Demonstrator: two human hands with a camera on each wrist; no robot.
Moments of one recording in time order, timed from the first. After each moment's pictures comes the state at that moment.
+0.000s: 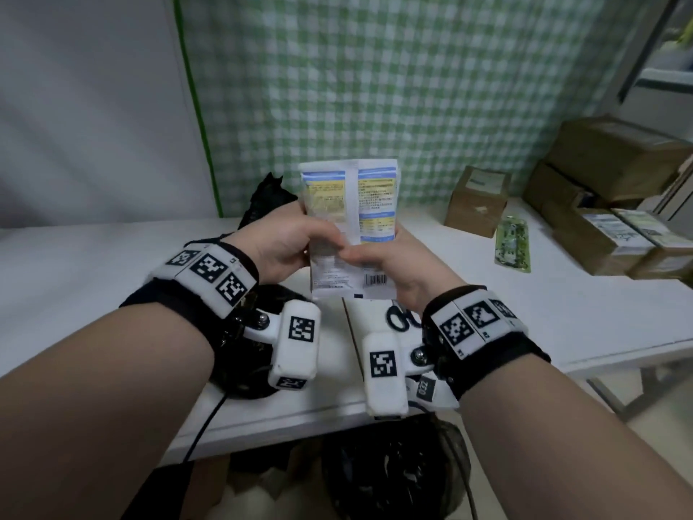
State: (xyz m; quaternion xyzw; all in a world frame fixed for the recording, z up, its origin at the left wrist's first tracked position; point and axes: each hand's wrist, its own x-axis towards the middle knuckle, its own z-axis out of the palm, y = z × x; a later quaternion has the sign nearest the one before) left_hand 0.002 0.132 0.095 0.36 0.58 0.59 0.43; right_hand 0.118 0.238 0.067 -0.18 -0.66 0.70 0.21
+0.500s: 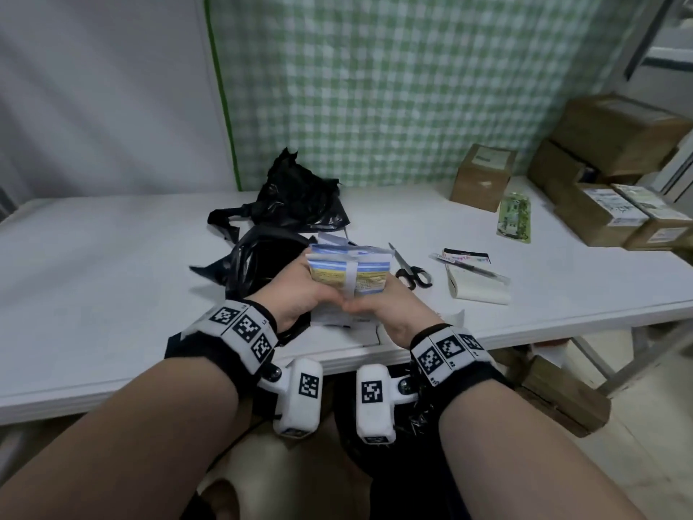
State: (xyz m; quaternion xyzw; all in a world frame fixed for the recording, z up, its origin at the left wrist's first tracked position) left_hand 0.046 0.069 0.009 0.32 0.64 0.60 0.35; right_hand 0.154 0.173 -0.012 -0.24 -0.66 0.69 0.14
